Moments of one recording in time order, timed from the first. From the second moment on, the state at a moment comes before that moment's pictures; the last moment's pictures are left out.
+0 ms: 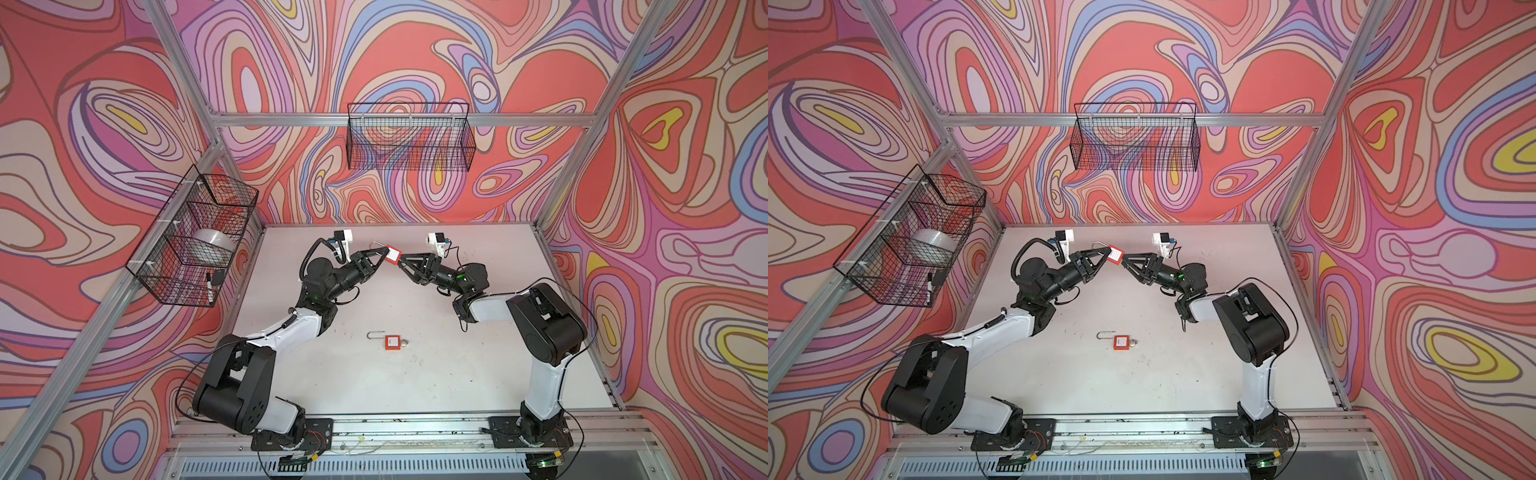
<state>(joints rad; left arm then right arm) -0.35 1.45 0.75 0.84 0.58 -1.22 0.45 1.93 0.92 1.44 -0.79 1.51</state>
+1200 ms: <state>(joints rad) -0.35 1.45 0.75 0.79 0.58 -1.21 0.43 1.78 0.82 1.15 -0.82 1.16</state>
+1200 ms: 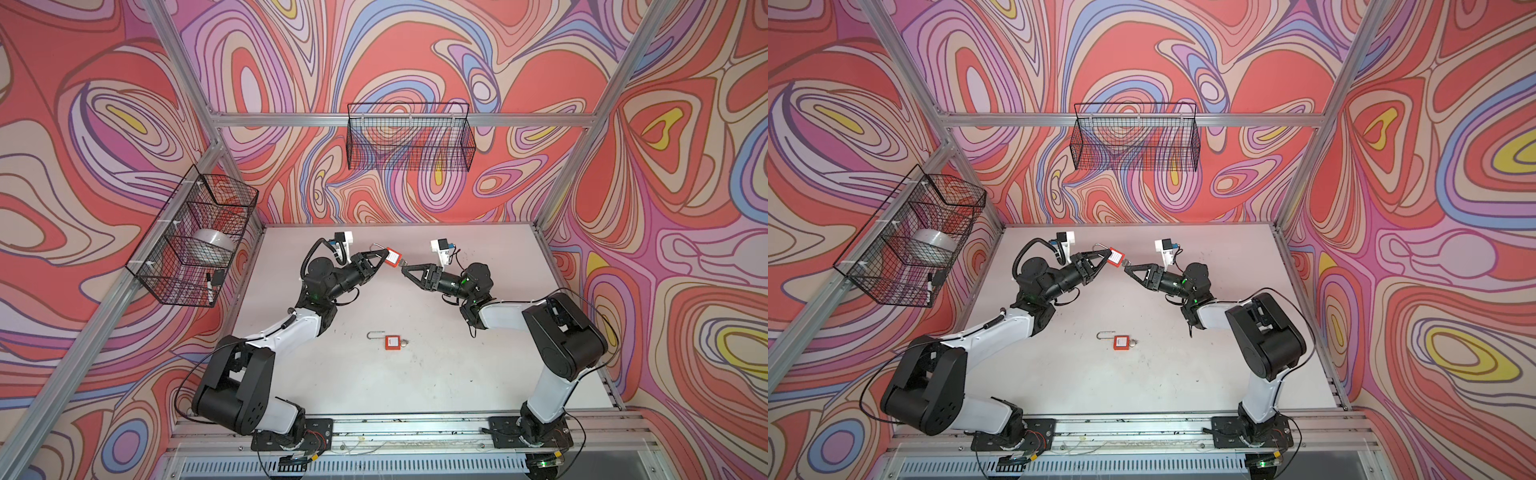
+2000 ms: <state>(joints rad) -0.35 1.45 0.75 0.79 0.59 -1.21 0.38 1.84 0.92 1.23 -0.95 1.28</state>
